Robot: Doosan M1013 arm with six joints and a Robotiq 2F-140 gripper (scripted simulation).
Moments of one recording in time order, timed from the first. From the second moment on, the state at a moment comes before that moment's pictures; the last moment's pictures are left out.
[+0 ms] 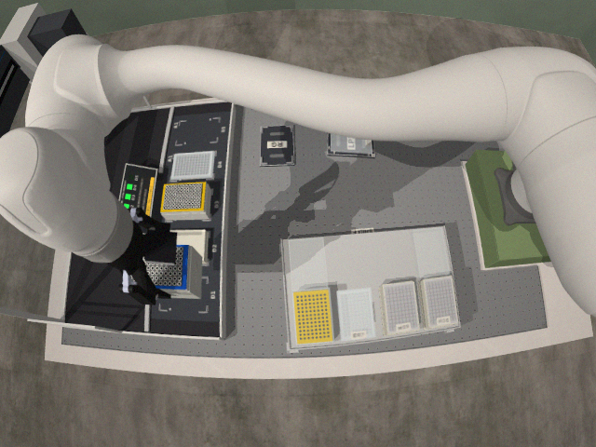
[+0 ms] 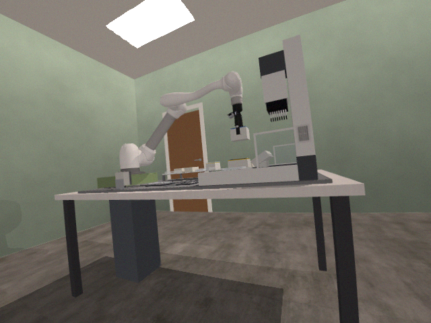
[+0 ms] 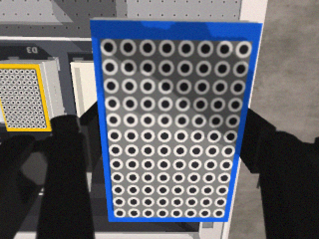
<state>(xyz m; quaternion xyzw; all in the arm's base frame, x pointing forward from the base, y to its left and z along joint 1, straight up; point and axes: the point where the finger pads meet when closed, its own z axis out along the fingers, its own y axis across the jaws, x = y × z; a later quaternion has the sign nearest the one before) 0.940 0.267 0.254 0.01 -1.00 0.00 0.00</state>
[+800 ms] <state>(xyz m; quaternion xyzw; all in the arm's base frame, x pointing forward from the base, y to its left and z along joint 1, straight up) 0.829 0.263 0.254 0.01 -1.00 0.00 0.00</state>
